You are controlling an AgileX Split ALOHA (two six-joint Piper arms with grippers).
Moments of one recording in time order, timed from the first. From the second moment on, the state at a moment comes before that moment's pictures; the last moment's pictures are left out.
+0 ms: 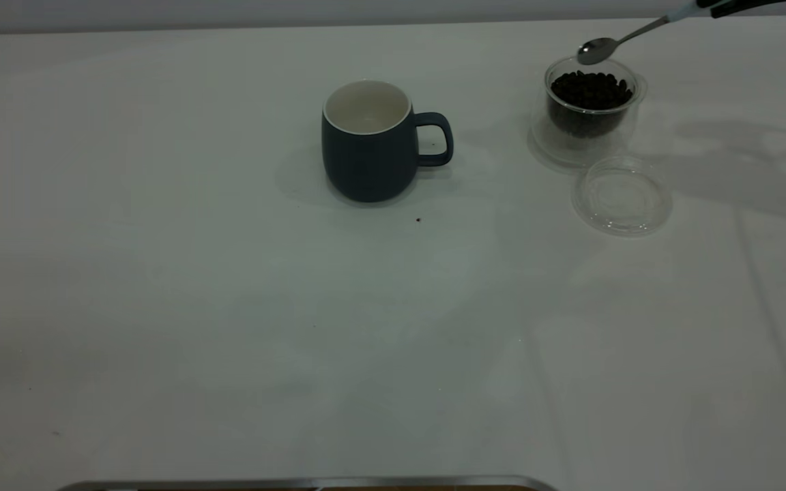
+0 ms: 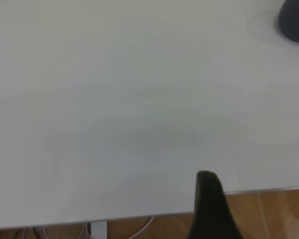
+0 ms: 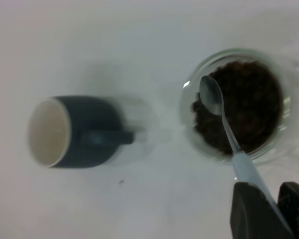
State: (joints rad) left arm 0.09 -0.02 -0.49 -0.13 1.14 0.14; right arm -0.15 2.09 -1.30 1.02 0.73 -0.84
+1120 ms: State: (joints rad) left arm 0.09 -0.02 -0.49 -0.13 1.14 0.14; right arm -0.16 2.20 -1.30 1.03 0.76 -0.77
